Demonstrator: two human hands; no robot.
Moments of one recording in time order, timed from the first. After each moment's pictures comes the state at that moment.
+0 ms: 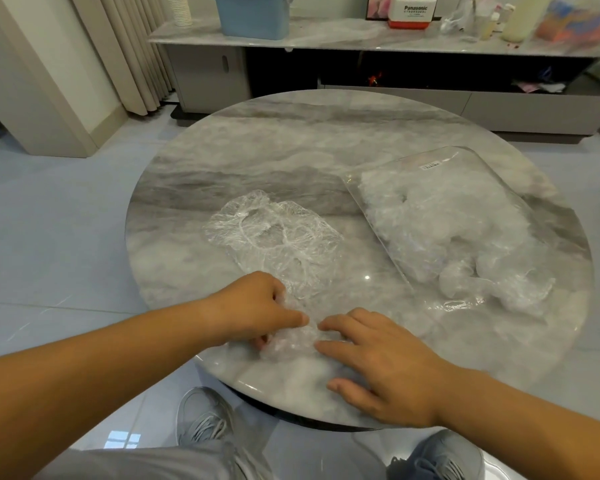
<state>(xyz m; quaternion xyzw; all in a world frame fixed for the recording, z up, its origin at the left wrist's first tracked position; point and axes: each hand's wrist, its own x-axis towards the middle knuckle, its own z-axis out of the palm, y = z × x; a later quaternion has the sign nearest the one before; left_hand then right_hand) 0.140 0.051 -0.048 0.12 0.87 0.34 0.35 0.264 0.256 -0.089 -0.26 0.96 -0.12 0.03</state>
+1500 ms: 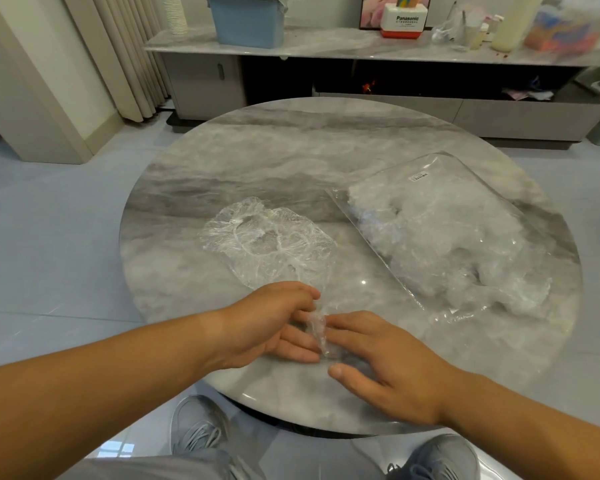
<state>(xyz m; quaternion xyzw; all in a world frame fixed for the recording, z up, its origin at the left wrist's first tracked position) 0.162 0.070 -0.037 0.00 0.64 0.60 0.49 0.266 0.264 -0.079 -0.17 0.95 -0.26 0.08</state>
